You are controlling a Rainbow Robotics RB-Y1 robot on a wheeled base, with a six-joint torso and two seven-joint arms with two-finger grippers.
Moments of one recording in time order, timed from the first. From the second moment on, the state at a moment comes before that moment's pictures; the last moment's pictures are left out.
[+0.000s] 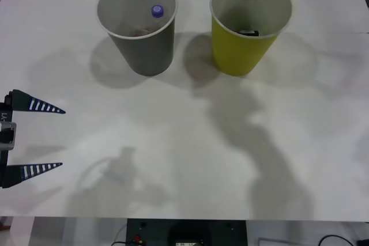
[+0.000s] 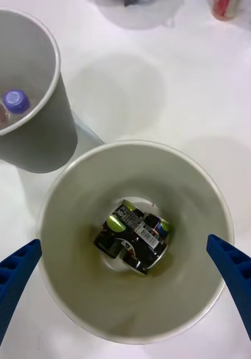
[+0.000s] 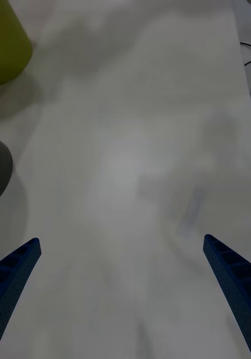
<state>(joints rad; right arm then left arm) -1.14 -0.71 0.08 -1.43 2.12 -1.57 -1.17 0.26 1.13 0.26 -2.01 -1.31 -1.13 -0.09</state>
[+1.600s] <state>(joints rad) -0.23 -0.83 -0.40 -2.00 1.62 -1.57 -0.37 0.26 1.13 0.26 -2.01 -1.31 -1.13 -0.09</state>
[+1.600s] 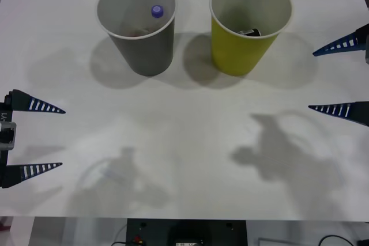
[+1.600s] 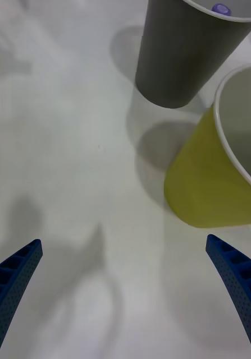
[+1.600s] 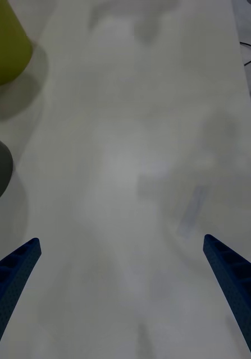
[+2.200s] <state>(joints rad) -0.03 -0.86 -0.40 -2.07 1.60 -1.57 -0.35 0.26 1.13 0.26 -2.01 -1.31 -1.13 -0.09</state>
